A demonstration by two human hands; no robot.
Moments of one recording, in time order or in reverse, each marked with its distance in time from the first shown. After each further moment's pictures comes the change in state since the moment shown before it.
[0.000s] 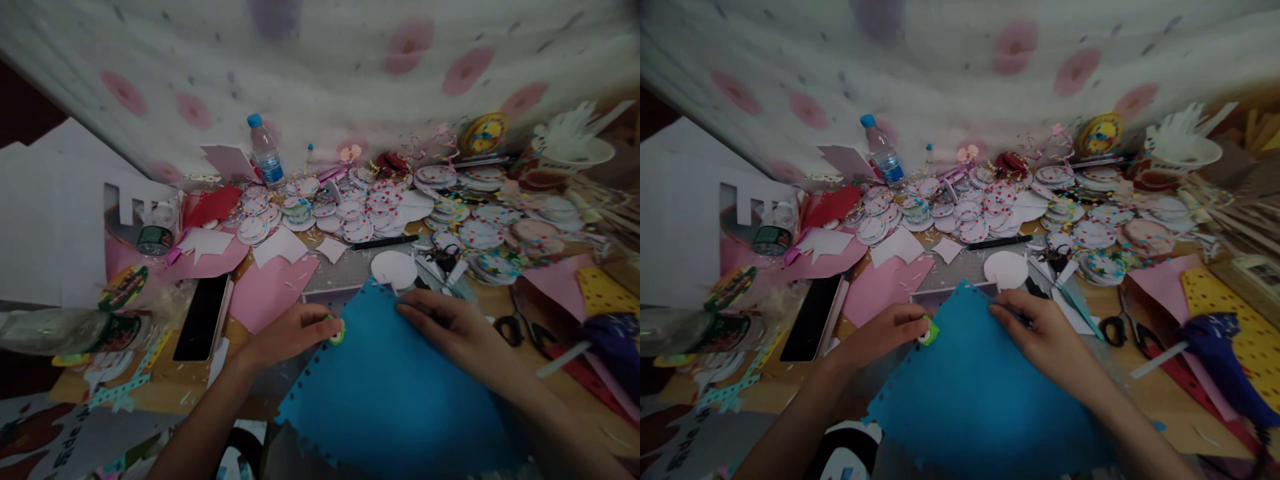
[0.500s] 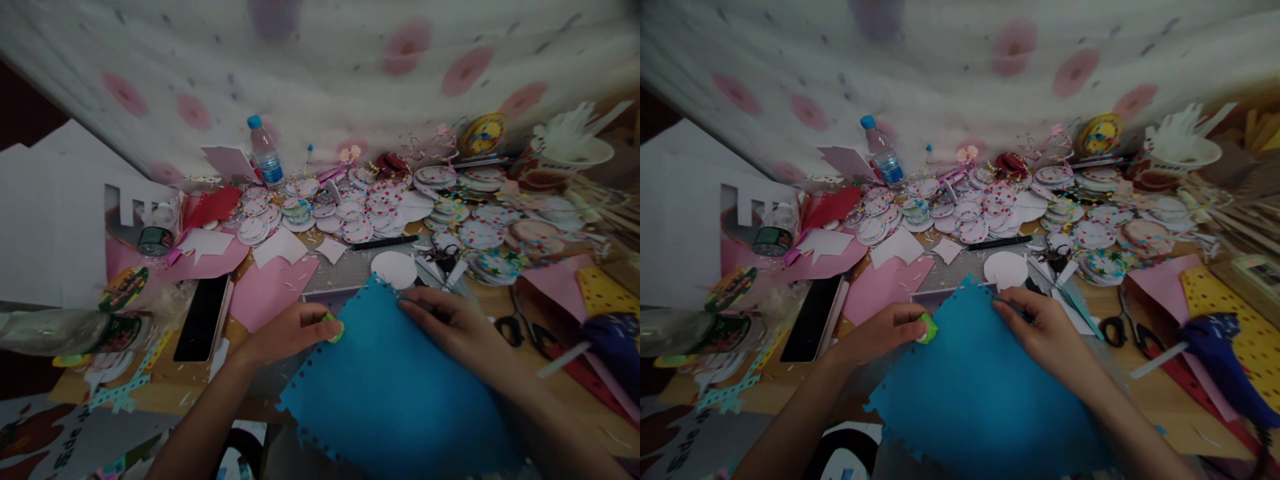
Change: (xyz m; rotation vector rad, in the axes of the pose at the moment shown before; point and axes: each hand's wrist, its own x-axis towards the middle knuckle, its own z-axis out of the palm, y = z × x) left_hand 0.001 0.004 -0.002 -0.034 -0.040 0.003; right_hand 0.002 0.008 0.002 0.044 0.013 0.047
